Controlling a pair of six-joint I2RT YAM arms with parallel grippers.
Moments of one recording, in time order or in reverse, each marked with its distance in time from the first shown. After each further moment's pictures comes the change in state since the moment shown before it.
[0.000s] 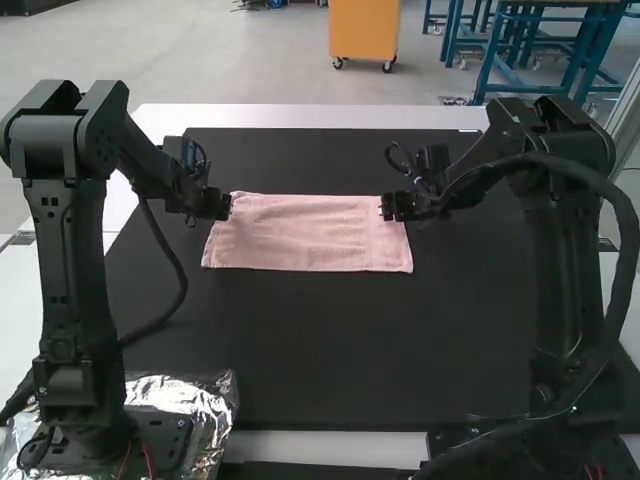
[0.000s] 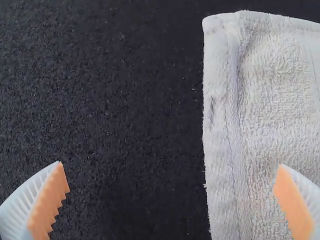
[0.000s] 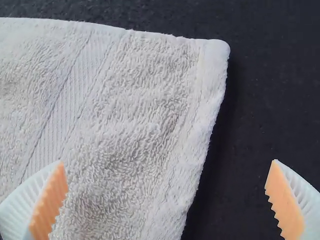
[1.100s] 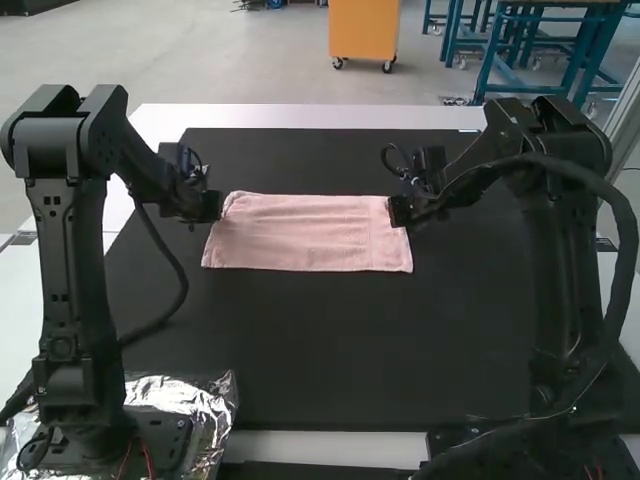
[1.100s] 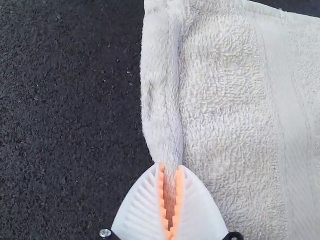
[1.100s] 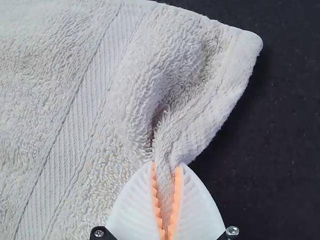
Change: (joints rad) left arm 0.038 0.042 0.016 -0.013 0.245 -0.092; right arm 0.009 0.010 0.013 -0.071 -0.044 -0.025
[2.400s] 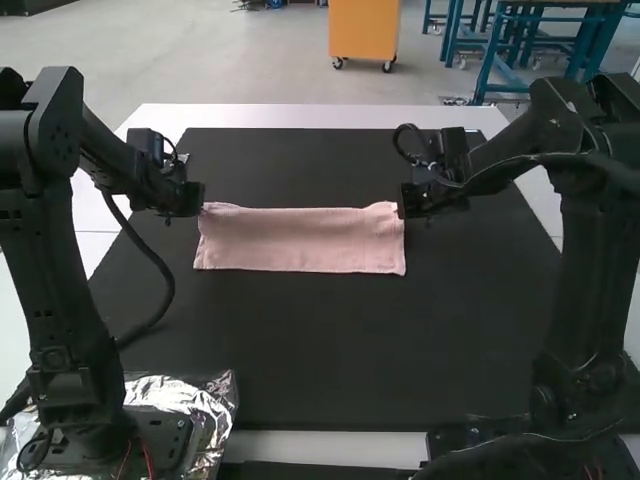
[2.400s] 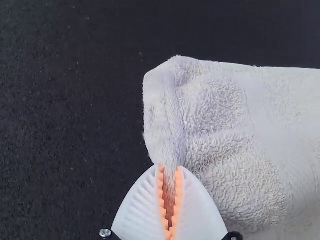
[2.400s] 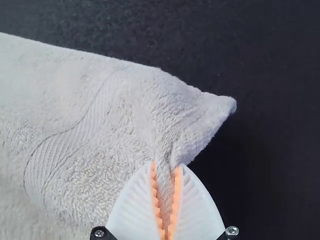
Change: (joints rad) left arm 0.061 -0.258 -0.170 -0.081 0.063 0.092; right arm -0.010 -0.291 -0.195 -0.089 -0.116 0.053
